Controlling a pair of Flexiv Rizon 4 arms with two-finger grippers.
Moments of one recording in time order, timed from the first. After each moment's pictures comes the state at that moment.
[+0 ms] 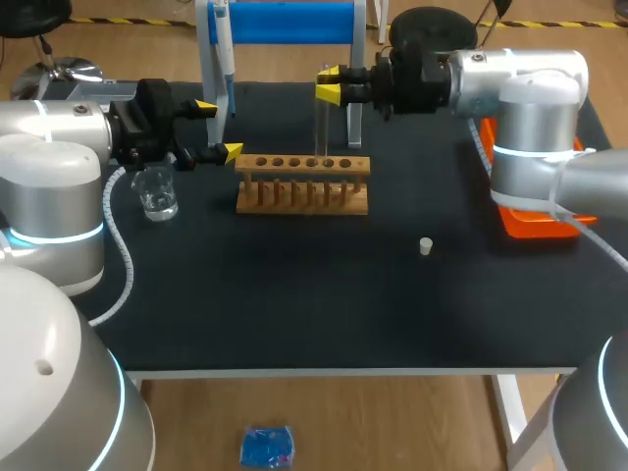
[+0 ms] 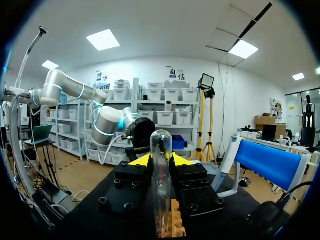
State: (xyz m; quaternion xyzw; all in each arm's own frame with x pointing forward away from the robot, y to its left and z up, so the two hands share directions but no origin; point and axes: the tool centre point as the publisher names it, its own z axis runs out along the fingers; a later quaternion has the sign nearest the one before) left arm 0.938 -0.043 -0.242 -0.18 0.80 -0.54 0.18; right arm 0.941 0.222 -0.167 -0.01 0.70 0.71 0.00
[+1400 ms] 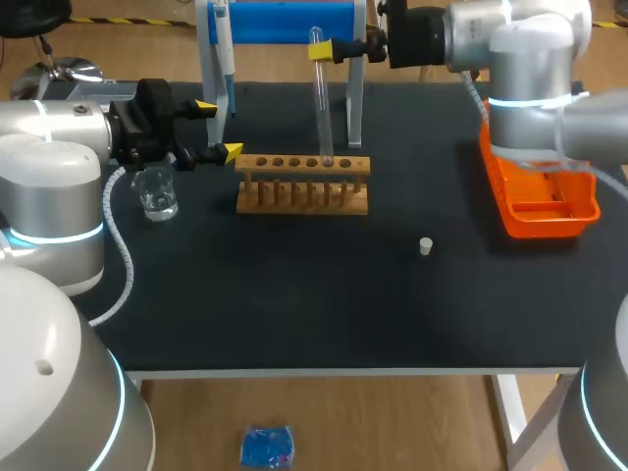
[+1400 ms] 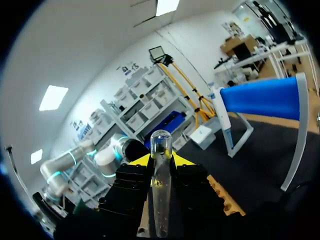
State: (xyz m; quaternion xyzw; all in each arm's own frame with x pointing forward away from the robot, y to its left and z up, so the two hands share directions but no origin) left arm 0.938 -0.043 -0.242 -0.18 0.80 -0.54 0.18; right arm 0.981 0.228 -0.139 0.30 0.69 0.61 -0.25
